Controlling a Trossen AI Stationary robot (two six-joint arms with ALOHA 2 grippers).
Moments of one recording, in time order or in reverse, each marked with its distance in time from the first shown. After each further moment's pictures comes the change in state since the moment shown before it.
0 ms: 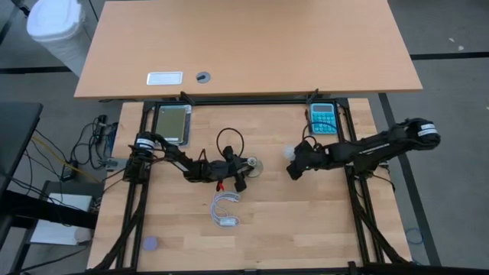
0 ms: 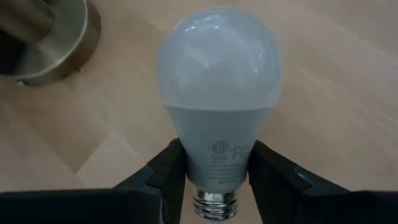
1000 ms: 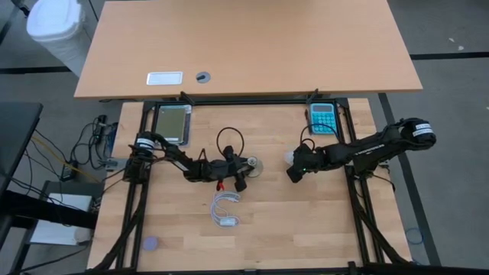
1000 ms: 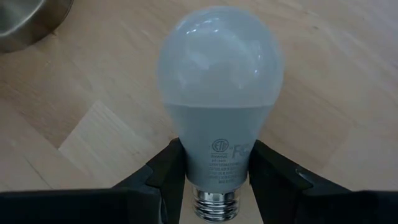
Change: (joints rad) left arm 0.001 0.000 0.001 0.006 0.022 0.002; right arm 0.003 0.080 0.001 -0.028 -0.085 0.056
